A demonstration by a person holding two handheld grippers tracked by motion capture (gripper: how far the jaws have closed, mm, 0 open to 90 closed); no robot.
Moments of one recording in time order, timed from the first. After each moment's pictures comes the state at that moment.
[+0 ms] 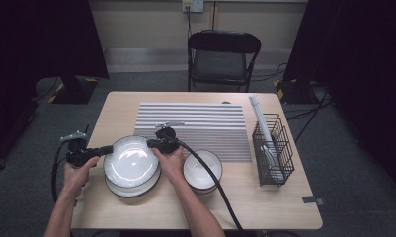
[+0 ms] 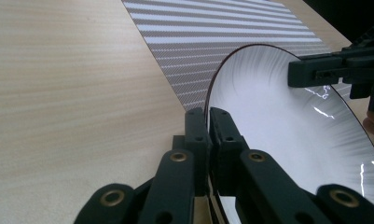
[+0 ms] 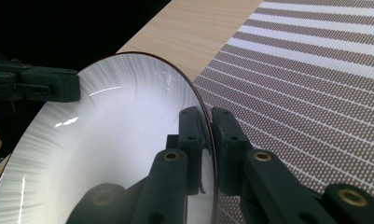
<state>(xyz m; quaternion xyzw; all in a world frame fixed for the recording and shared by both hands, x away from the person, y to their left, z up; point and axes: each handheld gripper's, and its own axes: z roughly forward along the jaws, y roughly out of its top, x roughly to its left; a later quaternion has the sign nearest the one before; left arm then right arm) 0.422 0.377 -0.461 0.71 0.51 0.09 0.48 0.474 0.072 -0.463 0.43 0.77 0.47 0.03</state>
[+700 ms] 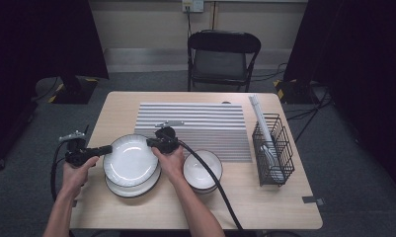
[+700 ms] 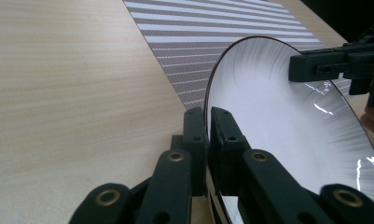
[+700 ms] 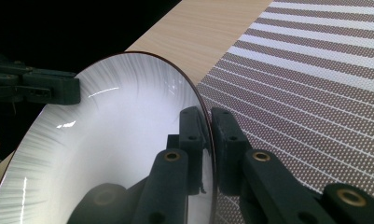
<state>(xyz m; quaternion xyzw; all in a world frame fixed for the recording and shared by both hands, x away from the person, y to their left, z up) 0.420 0.381 -0.464 0.71 0.51 0.08 0.48 0.475 0.072 -0.461 0.42 0.77 0.48 0.04</state>
